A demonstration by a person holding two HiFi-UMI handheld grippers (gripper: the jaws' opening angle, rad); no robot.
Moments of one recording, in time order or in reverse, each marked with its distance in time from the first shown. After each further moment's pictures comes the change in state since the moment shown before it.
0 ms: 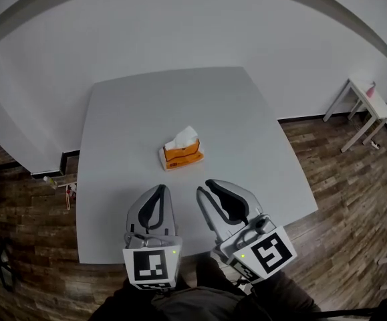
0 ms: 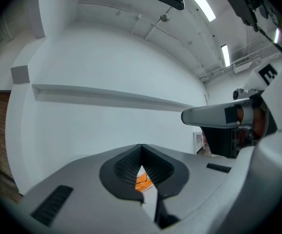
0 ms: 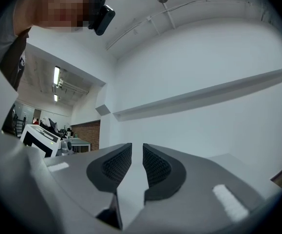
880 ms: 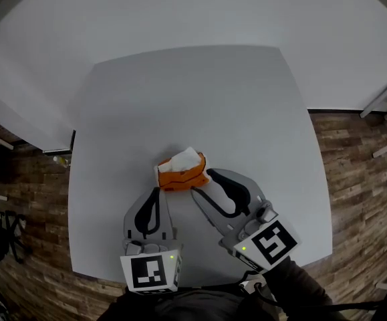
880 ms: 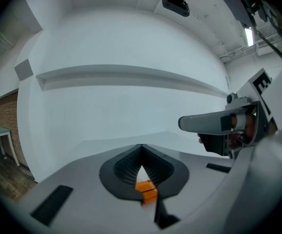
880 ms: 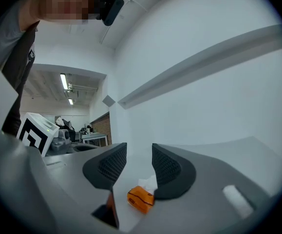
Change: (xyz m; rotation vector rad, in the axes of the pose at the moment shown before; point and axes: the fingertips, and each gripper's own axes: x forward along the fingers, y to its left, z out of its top) left arm 0.174 0.025 -0.070 -0.023 0.191 0.225; right arm 0.113 -0.175 -0.101 0.085 0.190 0.239
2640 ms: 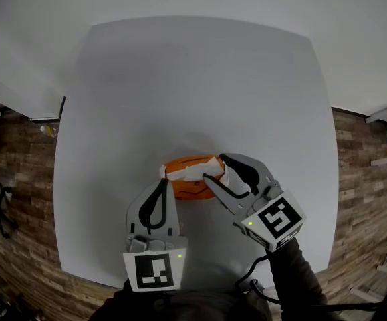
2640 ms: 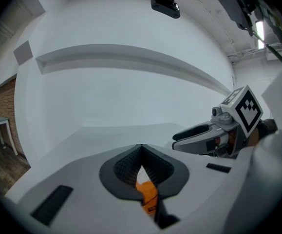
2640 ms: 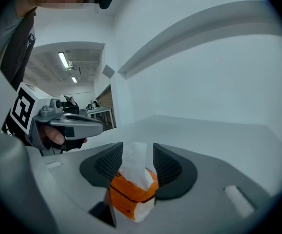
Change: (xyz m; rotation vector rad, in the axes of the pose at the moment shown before) left arm 0.097 0.039 -0.057 -0.056 0.117 -0.019; right arm 0.095 -0.090 -0.117 -0.023 0.351 0.065
